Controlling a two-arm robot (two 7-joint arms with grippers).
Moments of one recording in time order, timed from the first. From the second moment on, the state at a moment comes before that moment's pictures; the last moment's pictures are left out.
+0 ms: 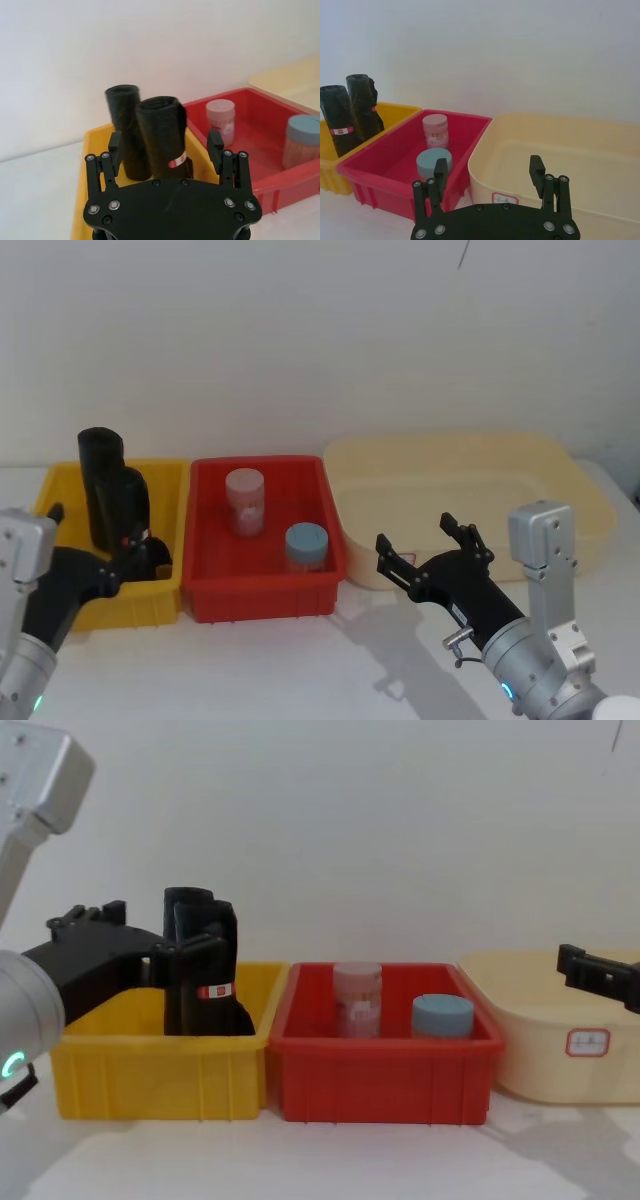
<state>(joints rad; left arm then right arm) -0.14 0.36 0.39 -1.68 -0.21 -0.02 0.08 -0.01 0.34 -0.23 -1.77 0.29 0.03 0.07</state>
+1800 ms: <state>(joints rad) -0.35 0.21 0.35 -1.34 -0.33 -0.11 -0.12 -0.01 0.34 -0.23 -1.77 0.29 0.03 0.07</state>
